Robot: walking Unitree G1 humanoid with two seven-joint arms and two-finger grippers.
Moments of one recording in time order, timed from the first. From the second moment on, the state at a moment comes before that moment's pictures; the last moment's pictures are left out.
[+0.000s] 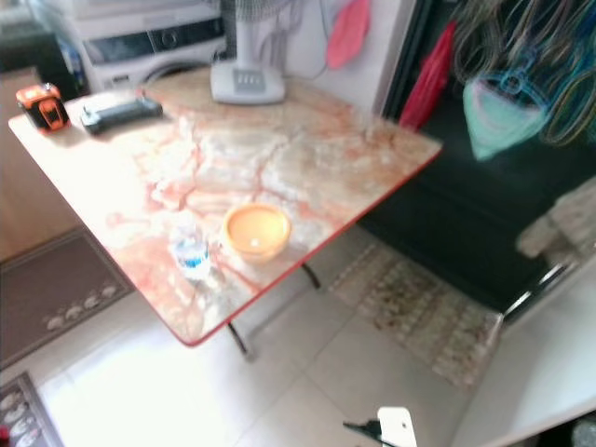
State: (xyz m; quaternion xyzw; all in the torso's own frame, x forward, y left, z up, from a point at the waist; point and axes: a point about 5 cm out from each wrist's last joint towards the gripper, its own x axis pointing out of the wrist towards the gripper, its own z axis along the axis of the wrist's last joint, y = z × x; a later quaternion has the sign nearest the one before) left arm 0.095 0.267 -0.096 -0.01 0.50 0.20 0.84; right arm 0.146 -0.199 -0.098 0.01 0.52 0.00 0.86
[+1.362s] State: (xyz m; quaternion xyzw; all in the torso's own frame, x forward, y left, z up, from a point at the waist) left arm 0.243 0.224 0.147 0.13 -0.21 0.17 0.95; right arm 0.131 -0.226 -0.099 -0.01 0.53 -0.02 0.85
